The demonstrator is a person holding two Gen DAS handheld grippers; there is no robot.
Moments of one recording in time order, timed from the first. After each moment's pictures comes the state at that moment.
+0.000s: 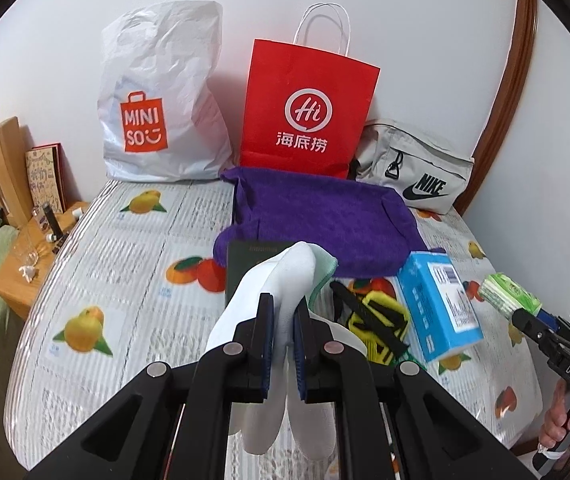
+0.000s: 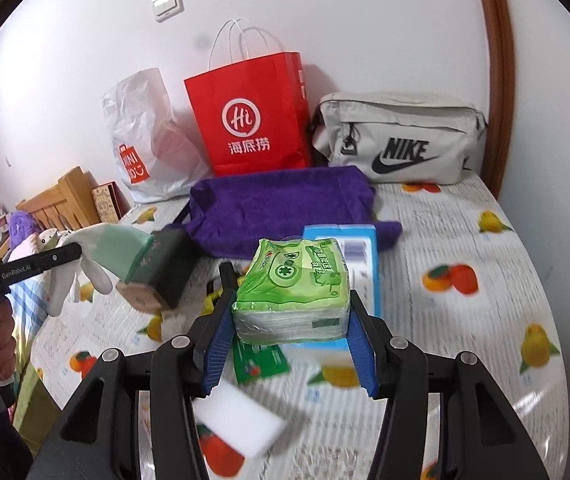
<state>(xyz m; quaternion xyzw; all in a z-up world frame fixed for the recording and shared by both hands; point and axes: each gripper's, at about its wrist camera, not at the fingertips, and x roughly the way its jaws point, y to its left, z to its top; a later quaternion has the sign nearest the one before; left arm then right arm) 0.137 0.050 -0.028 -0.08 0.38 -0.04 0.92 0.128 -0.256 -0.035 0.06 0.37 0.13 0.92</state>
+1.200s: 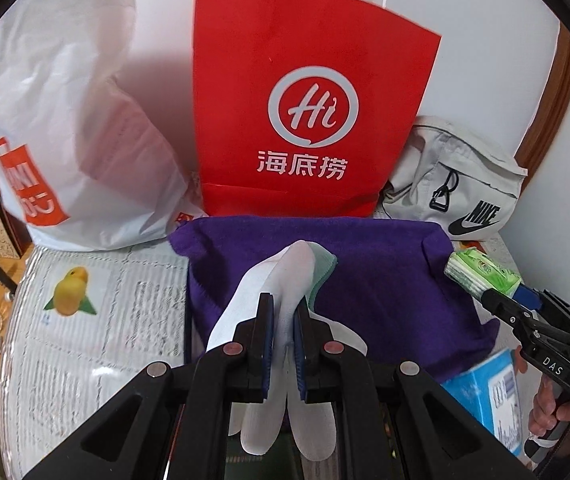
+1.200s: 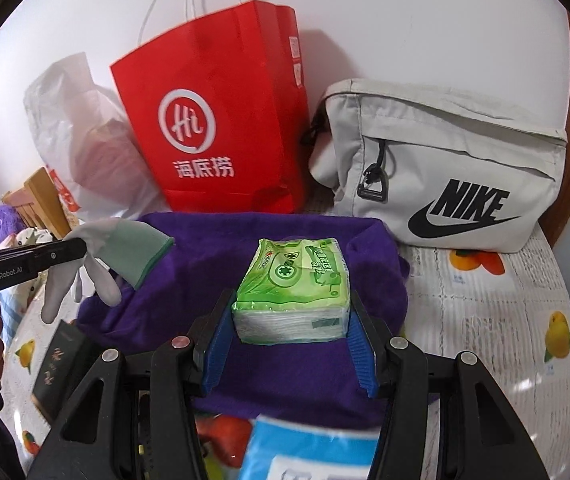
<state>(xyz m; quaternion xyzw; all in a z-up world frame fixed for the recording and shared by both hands) 0.357 0.022 -0.063 -0.05 0.43 -0.05 0.90 0.358 -0.236 -0.091 0.02 0.41 0.14 0.90</state>
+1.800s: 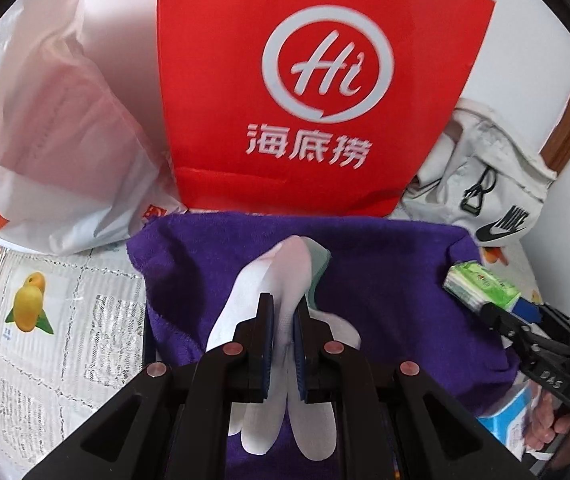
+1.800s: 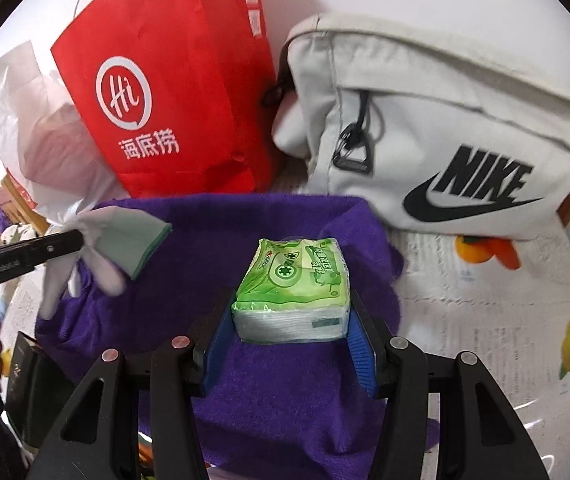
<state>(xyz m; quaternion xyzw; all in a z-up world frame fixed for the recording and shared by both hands) 0.412 0.013 -0.107 -0.08 0.51 -0.04 0.86 0.407 -0.249 -0.132 0.04 0.46 0.14 0.88</state>
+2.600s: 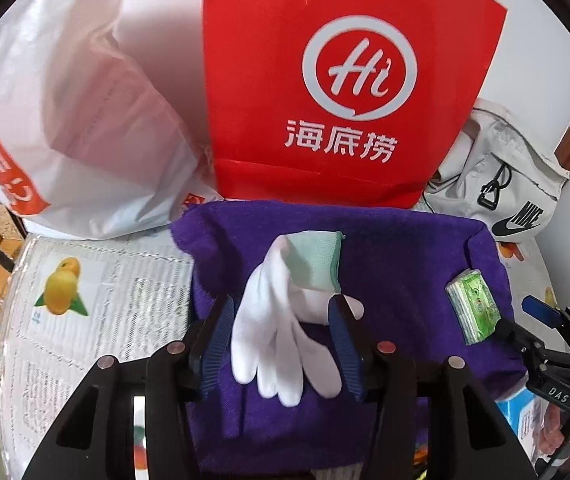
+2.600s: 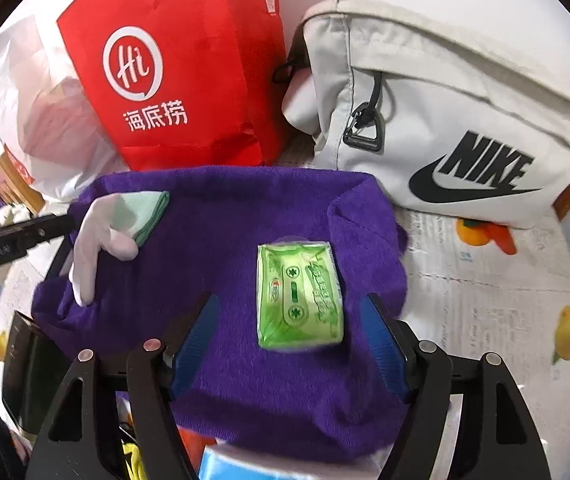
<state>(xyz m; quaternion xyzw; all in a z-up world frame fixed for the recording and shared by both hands) 0.385 0.028 -0.096 -0.05 0.48 -0.01 0.88 0.388 -0.230 -0.124 -0.01 0.49 0.11 0.87</state>
